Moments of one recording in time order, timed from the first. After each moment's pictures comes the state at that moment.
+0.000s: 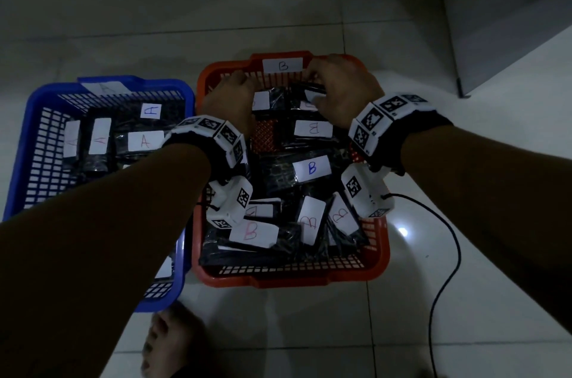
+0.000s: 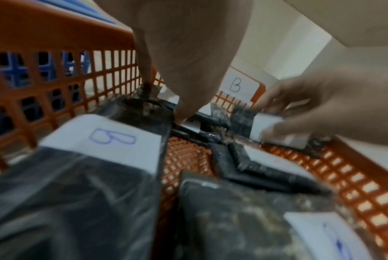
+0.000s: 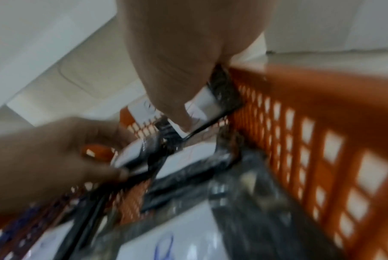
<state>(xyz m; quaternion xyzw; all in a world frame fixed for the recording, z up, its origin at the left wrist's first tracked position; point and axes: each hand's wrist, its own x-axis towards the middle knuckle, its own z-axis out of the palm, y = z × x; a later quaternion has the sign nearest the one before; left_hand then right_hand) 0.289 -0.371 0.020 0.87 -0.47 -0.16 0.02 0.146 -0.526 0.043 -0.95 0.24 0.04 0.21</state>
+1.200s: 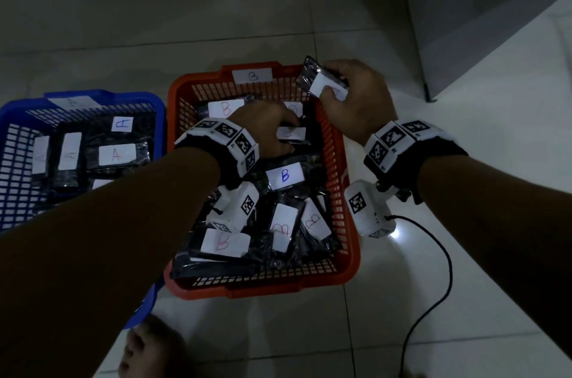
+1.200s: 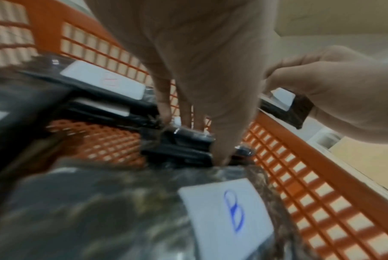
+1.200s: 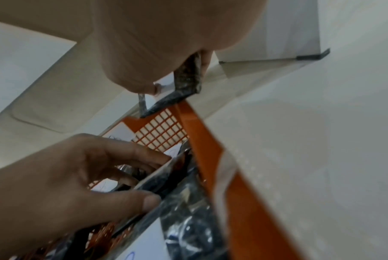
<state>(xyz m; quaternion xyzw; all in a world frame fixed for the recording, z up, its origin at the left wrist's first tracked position) 0.234 -0.420 0.023 0.75 -0.61 -0.26 0.05 0.090 -0.546 0.042 -0.86 0.33 -0.21 0.34</state>
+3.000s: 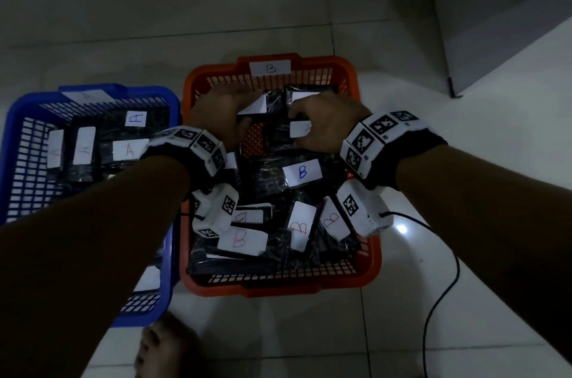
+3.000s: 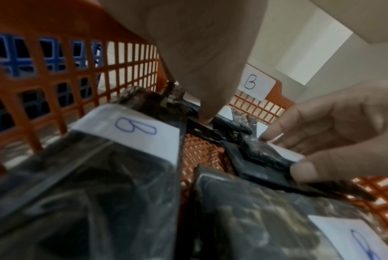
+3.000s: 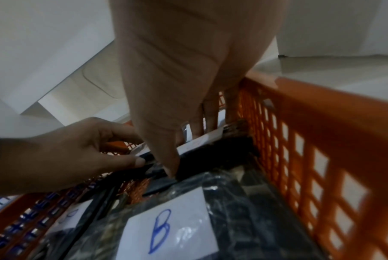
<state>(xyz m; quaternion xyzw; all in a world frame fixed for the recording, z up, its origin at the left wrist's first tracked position) 0.303 -0.364 -0.010 0.80 -0.57 -0.14 0.11 0.125 -0.512 0.042 -0.95 0.19 0.13 0.23</state>
